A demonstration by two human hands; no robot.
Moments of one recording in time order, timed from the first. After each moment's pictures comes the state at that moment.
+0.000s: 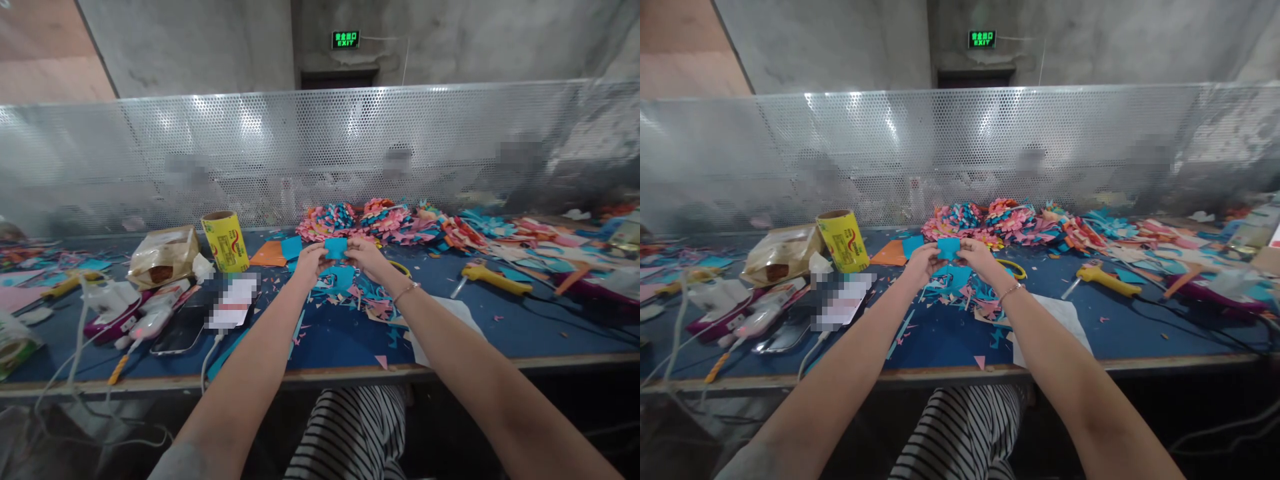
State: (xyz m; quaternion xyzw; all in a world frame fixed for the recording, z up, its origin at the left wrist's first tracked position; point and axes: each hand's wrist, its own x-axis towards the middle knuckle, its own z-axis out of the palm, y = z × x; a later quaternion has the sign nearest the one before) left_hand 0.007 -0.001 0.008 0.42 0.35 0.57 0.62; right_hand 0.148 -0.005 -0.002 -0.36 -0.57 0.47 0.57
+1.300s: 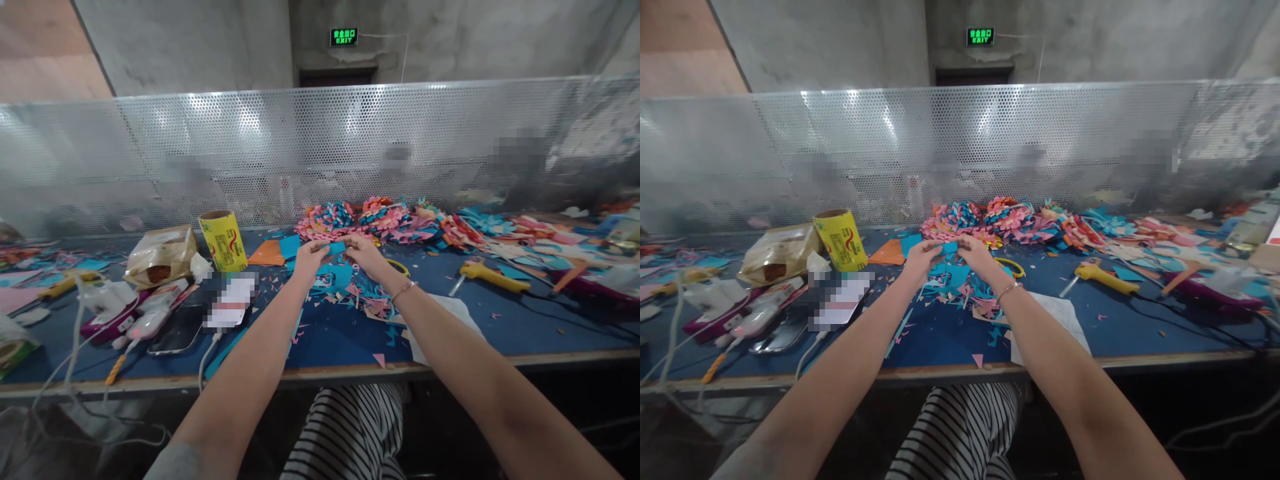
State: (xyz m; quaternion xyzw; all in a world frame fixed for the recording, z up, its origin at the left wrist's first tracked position) left_hand 0.008 0.003 0.001 0.49 0.31 0.61 0.54; right_hand 0.153 0.002 -0.005 -0.38 -0.65 0.36 0.55
